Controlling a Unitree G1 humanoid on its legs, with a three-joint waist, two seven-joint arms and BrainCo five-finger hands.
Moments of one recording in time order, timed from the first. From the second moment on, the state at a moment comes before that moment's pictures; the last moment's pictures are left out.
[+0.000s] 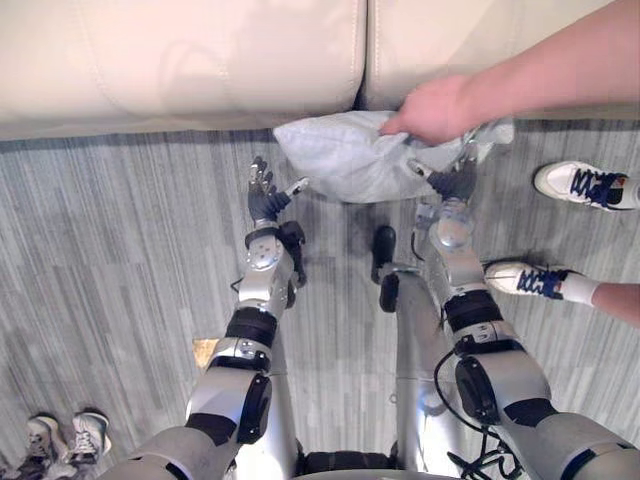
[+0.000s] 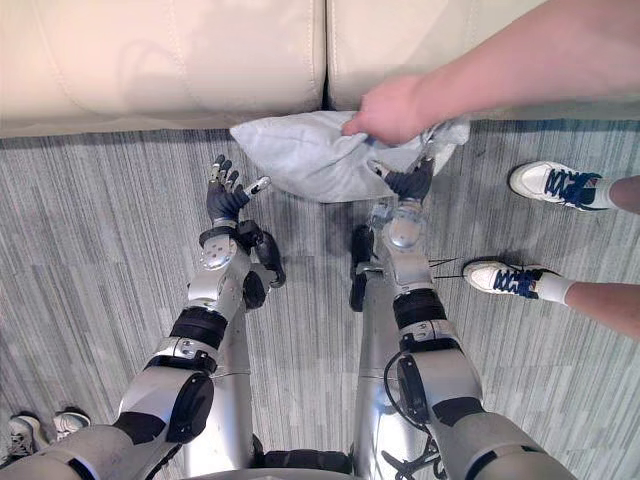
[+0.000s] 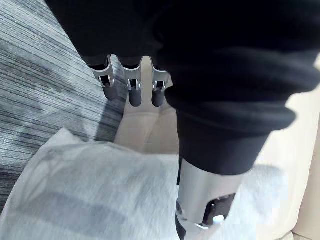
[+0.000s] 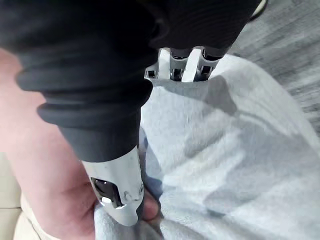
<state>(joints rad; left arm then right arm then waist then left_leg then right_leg) -0.70 -0.02 0.05 0.63 -0.26 -0.16 0.31 -0.76 -0.17 -0.09 0.60 0.08 -0.12 -0.48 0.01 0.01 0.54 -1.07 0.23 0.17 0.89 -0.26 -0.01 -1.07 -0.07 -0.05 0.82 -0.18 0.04</state>
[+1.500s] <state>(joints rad) 0.03 0.11 0.01 0.93 -0.06 -0.11 0.11 -0.04 -0.09 -0.11 0.92 0.01 -0.10 -0.17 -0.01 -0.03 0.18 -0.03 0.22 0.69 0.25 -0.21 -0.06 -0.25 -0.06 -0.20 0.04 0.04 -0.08</state>
